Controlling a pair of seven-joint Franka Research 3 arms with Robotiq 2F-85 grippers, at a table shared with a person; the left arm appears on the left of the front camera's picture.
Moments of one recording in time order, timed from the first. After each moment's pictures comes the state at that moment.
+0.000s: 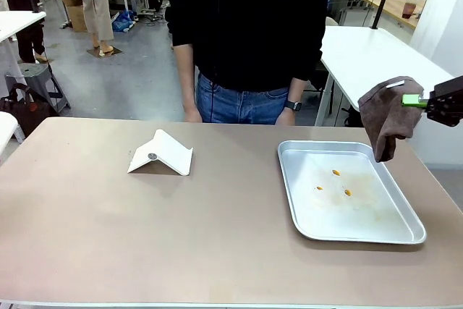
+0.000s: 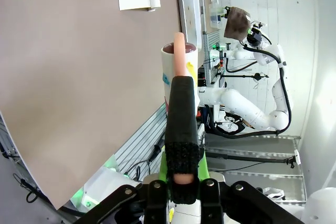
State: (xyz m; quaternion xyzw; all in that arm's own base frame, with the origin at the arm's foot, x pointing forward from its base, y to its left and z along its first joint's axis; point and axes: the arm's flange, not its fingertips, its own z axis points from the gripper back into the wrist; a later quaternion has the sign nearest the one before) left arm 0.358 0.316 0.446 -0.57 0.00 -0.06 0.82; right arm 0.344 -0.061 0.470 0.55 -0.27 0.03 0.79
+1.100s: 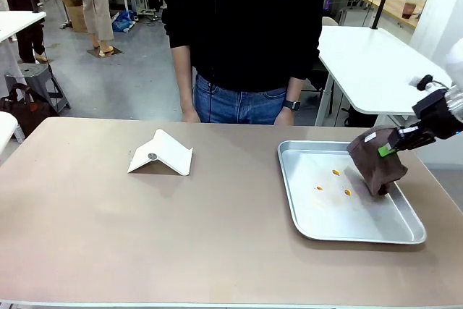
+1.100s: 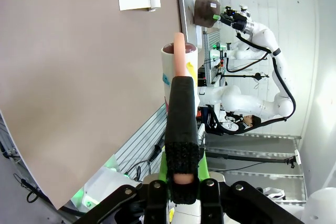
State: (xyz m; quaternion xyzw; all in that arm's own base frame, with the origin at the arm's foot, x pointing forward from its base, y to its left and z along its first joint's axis) left arm 0.359 0.316 0.447 -0.57 0.00 -0.06 0.82; right arm 0.433 -0.037 0.392 0.18 -0.18 0.11 0.96
